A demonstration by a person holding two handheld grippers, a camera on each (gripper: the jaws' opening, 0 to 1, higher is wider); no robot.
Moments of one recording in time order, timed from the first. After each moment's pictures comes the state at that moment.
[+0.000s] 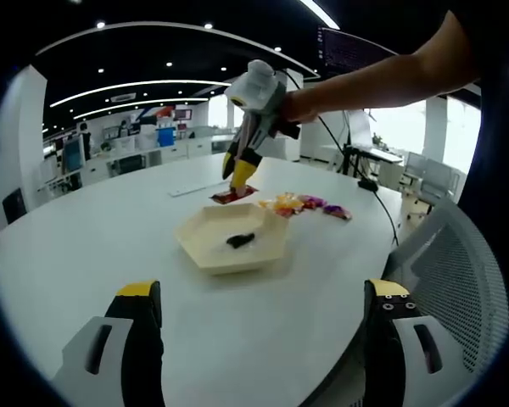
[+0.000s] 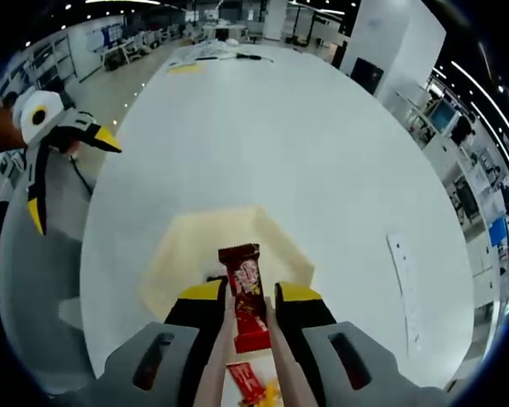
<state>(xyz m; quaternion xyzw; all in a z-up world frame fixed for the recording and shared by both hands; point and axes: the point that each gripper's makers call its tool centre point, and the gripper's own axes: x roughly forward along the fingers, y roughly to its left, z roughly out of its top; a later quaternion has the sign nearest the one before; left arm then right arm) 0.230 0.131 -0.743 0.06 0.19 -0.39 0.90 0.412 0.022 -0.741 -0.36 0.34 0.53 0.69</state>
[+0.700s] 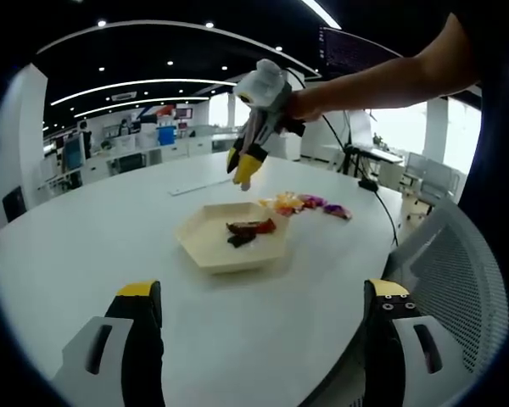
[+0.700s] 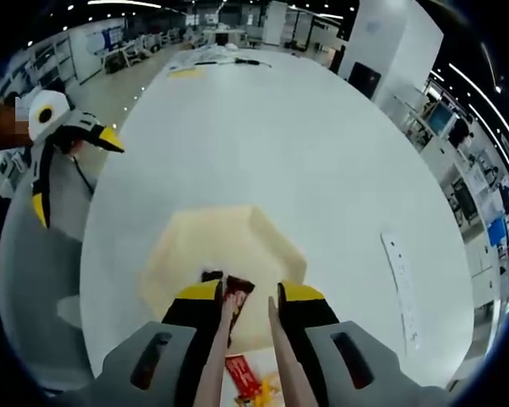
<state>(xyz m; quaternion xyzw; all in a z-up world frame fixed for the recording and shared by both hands) 0.231 0.132 -0.745 0.06 0.19 -0.39 0.90 0.413 0.006 -0.732 -0.35 0.33 0.53 0.70</state>
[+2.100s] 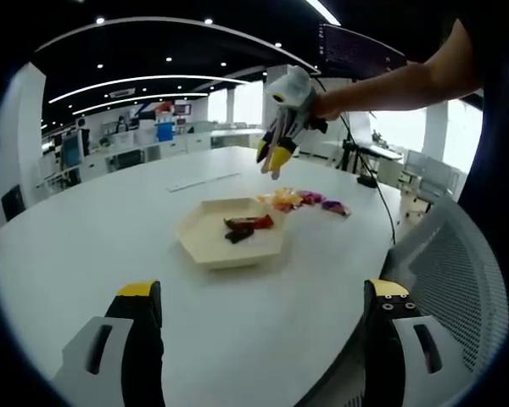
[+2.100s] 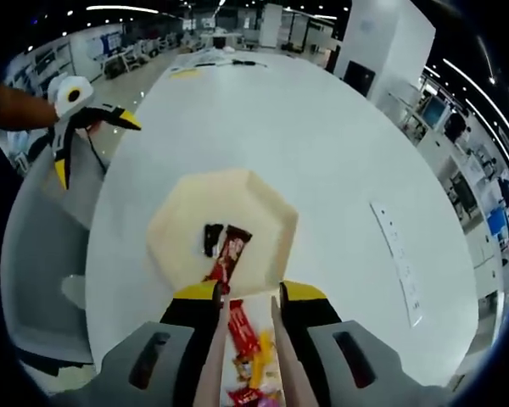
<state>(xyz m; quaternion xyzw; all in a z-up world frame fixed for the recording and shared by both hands) 0.230 0.130 -0.750 0.07 0.20 -0.39 0.89 0.400 -0.064 -0.734 -0.34 0.33 0.53 0.70</state>
